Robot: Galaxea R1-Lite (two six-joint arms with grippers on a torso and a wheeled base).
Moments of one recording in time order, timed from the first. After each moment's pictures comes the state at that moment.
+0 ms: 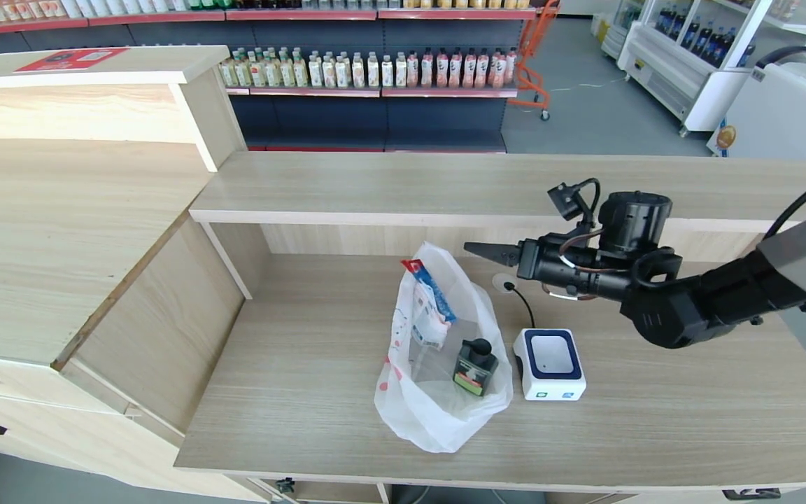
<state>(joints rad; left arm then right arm) 0.00 0.00 0.00 0.00 -0.01 0.00 0.29 2.07 -1.12 -0.89 0.66 0.36</state>
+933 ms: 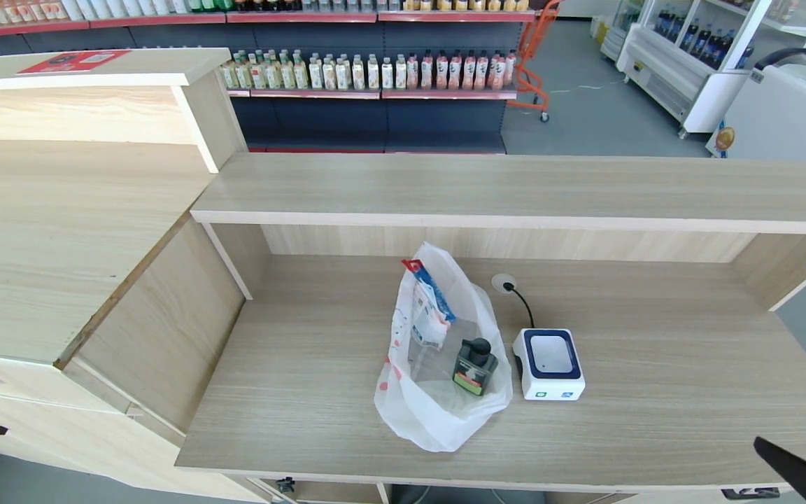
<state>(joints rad) 0.00 0.00 0.00 0.00 -0.01 0.00 -0.04 0.68 -0.13 -0.30 0.17 0.03</state>
